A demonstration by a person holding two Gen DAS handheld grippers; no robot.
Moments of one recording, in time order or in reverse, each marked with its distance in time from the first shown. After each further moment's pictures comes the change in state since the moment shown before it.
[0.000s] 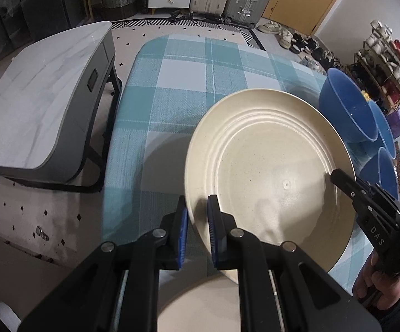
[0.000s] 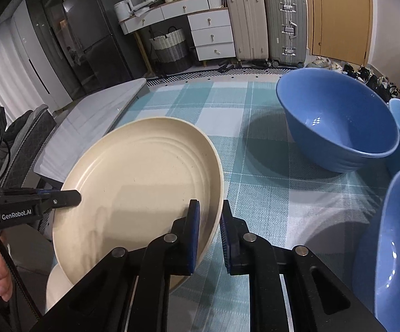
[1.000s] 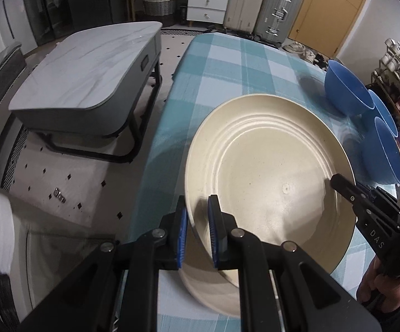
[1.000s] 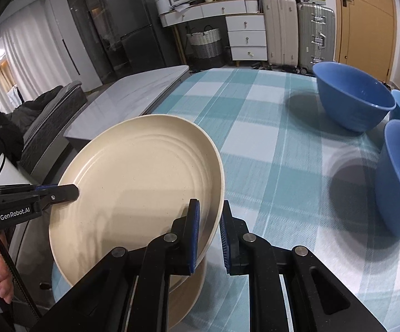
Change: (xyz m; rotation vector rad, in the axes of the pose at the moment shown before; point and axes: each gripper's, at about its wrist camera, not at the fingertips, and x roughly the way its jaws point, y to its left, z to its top) left arm -0.057 0.019 -0.150 -0.113 -0.125 0.126; right arm -0.061 0.062 -0.104 -0.132 -0.004 0.100
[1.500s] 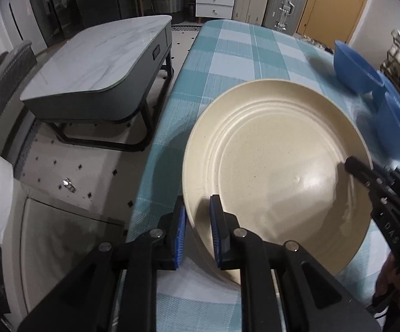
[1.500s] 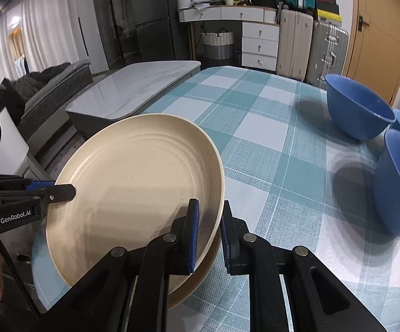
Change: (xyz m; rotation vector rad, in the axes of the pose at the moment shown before) left arm 0.013 0.001 -0.047 0.029 0.005 0.082; right arm 0.001 0.027 -0.035 -0.155 -0.020 -0.064
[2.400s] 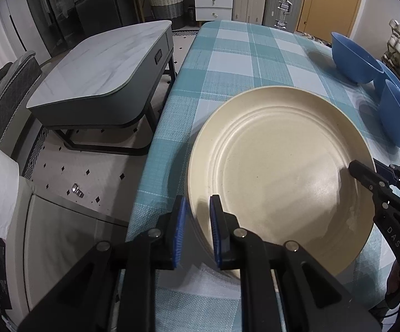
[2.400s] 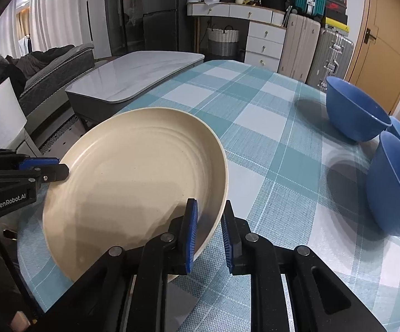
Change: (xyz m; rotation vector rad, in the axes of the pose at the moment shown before) left arm -0.003 -0.006 -0.013 0.022 -0.033 0.037; right arm 0.000 0.004 -0.019 -0.069 0.035 -0.030
